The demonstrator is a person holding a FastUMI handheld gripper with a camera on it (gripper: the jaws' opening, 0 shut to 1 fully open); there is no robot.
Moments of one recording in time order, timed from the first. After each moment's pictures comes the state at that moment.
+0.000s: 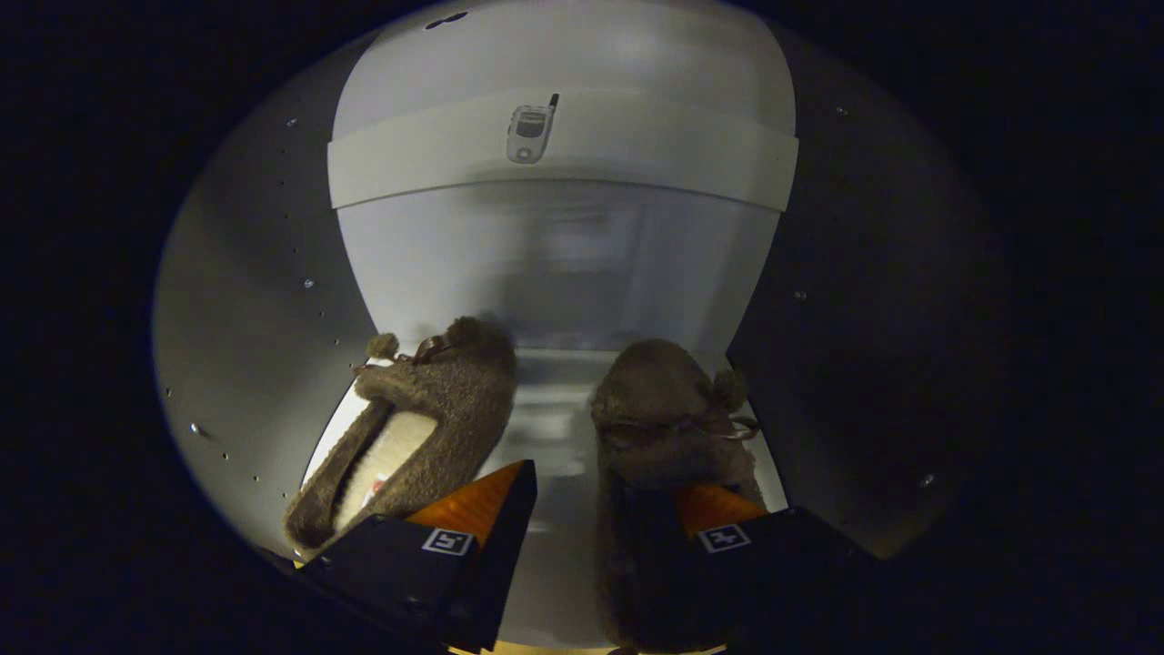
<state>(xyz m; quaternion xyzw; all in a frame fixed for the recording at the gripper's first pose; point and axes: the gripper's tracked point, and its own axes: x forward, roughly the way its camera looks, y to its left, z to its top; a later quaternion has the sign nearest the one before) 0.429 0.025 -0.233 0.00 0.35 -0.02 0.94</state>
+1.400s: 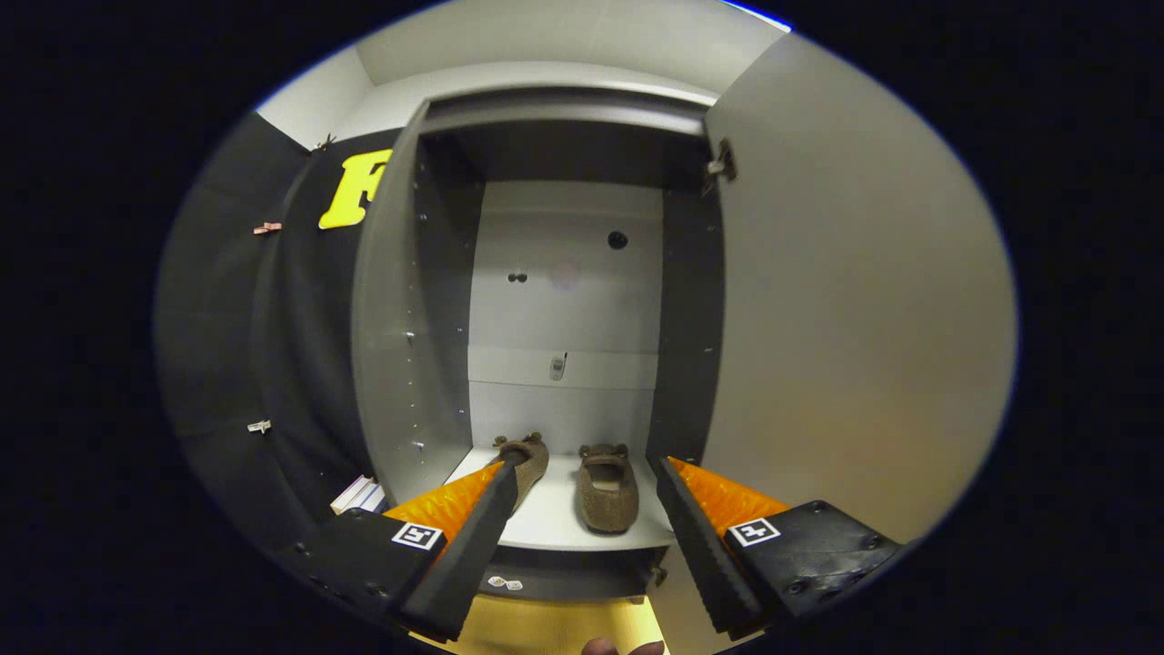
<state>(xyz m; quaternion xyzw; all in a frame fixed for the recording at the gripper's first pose) 0.152 0.034 -0.018 0.01 0.03 -0.04 1.00</state>
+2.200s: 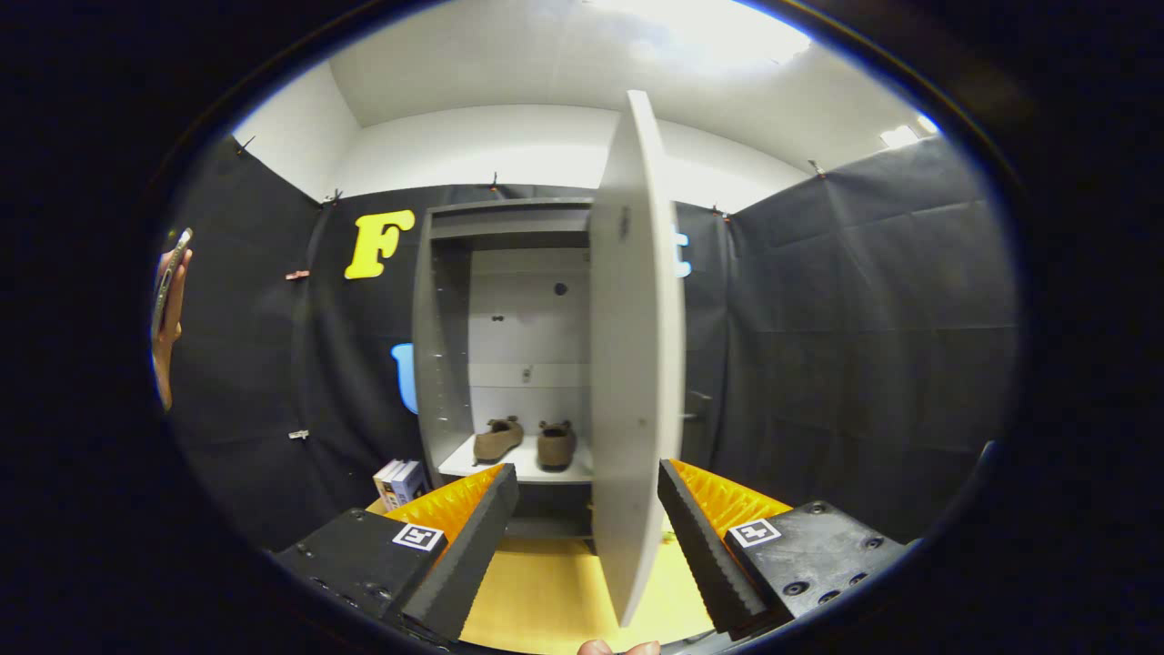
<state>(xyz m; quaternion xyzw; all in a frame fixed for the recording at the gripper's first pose) -0.115 -0.091 0.013 0.03 0.00 -0.08 1.00</state>
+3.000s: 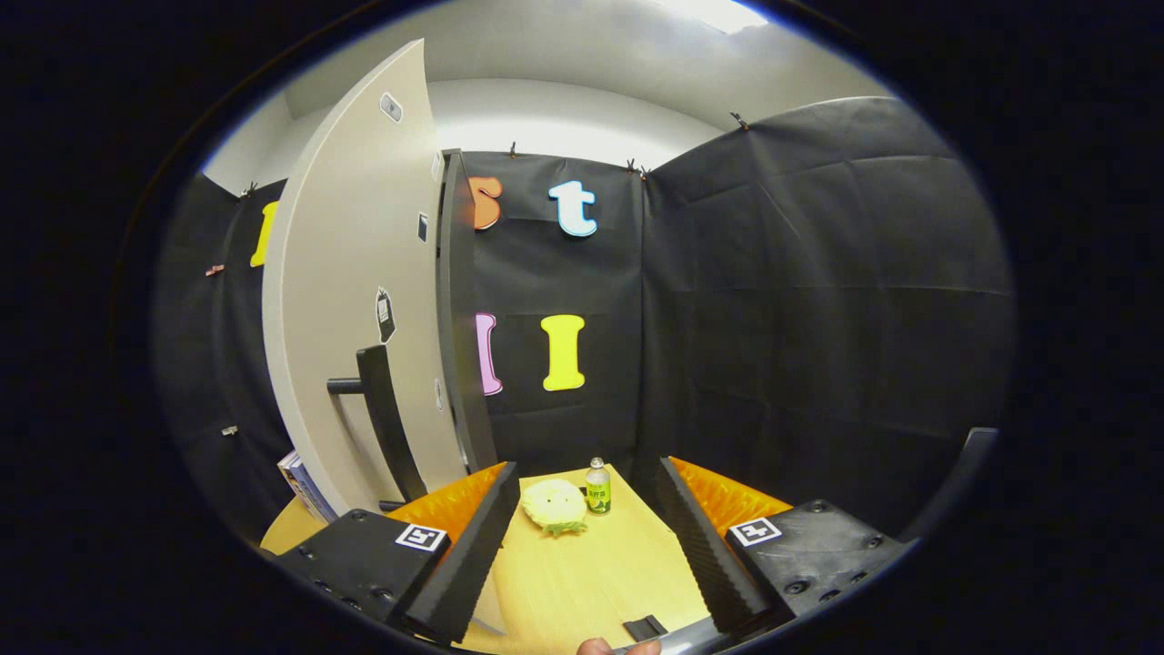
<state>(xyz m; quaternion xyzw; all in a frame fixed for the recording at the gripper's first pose) -0.022 -0.262 -0.042 0.06 0.06 -0.13 0.99</state>
